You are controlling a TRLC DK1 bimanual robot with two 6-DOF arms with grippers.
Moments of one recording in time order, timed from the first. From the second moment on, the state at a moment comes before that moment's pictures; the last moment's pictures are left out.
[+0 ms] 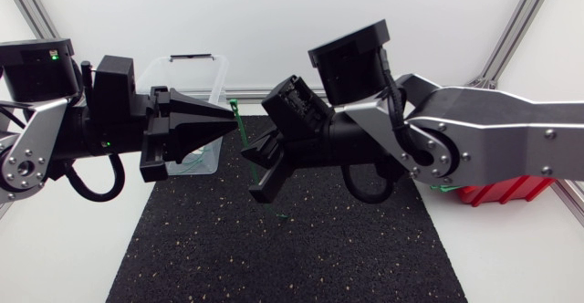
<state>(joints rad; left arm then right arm) -0.22 1.25 0.73 0.21 1.03 0.21 0.79 1.51 1.00 -0.04 -0.28 -0.15</state>
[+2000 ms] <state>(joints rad) -0.25 1.32 0.84 0.05 1.00 0.21 0.80 1.52 1.00 -0.06 -0.28 -0.15</state>
